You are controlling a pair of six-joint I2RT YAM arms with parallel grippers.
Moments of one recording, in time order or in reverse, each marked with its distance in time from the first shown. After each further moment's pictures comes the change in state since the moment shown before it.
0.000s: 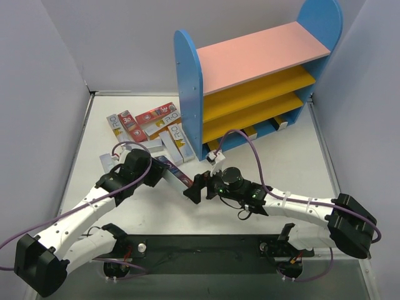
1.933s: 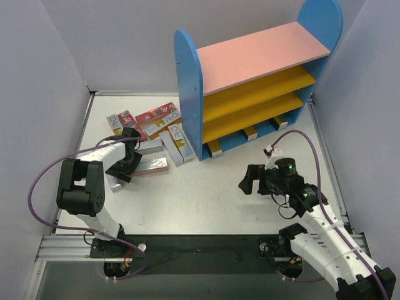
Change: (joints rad) left arm 0.438 0.718 0.299 -0.256 -0.195 0.053; right arm -0.613 -0.504 0.030 -0.885 -0.142 -0.174
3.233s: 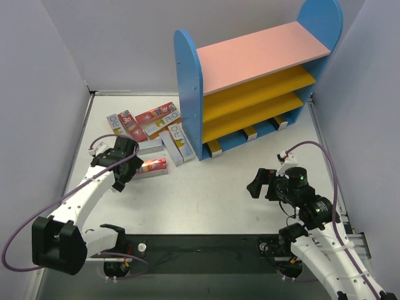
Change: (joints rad) left arm -0.123 -0.544 -0.150 -0.093 -0.021 0.233; right arm -0.016 -0.202 0.008 -0.154 0.092 0.071
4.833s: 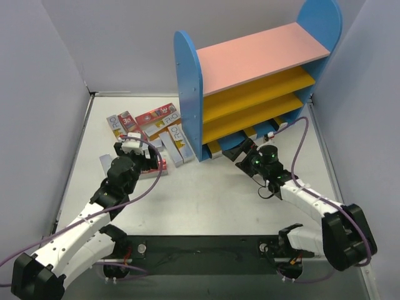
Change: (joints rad) left arm -0.258 -0.339 -0.348 0.976 0.032 1.026; right arm 0.024 0.724 -0.092 1.012 -0.067 0.604
